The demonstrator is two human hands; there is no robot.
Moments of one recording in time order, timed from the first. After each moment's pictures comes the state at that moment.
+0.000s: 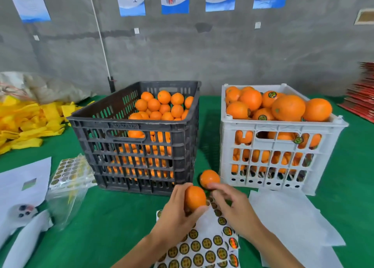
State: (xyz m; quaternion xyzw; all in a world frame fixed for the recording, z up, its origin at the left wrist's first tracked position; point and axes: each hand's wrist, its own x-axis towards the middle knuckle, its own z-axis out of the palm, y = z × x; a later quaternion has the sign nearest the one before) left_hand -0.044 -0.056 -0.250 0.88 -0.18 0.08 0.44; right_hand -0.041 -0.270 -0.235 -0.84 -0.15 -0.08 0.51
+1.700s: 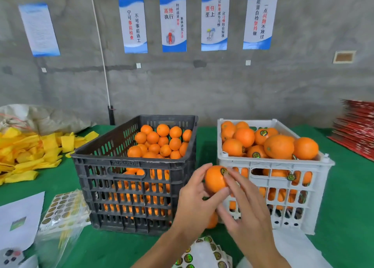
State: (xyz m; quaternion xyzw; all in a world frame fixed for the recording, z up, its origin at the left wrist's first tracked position) left_hand -0.023 -0.115 -0.123 0.70 -0.23 0.13 0.67; right_hand -0.046 -0.265 -0.143 -0.80 -0.20 -0.50 0.25
